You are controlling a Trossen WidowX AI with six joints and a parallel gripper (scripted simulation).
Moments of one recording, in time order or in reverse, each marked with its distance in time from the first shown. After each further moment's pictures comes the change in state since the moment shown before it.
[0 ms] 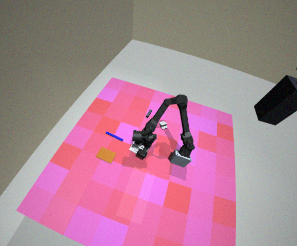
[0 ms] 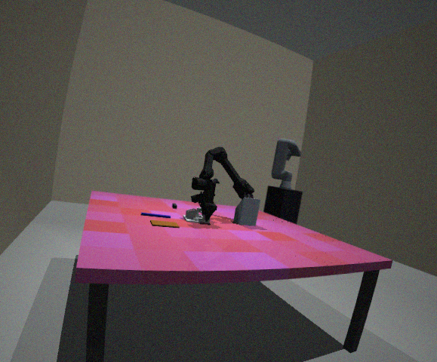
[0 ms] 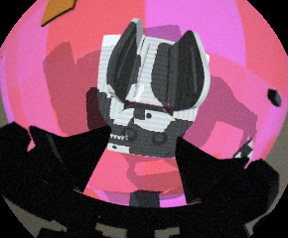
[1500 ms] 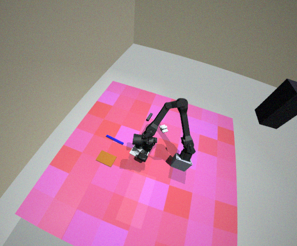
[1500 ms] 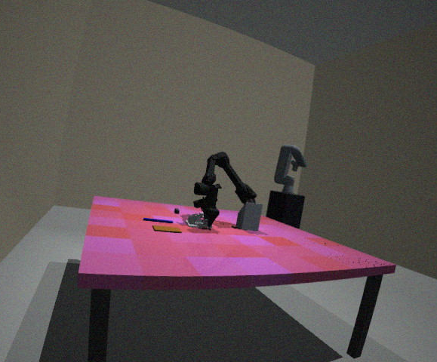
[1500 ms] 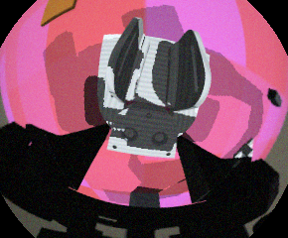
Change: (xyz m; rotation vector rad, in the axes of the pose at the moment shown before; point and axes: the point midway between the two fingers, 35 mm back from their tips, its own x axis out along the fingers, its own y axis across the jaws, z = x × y) arm 0.000 0.000 0.000 0.000 0.000 0.000
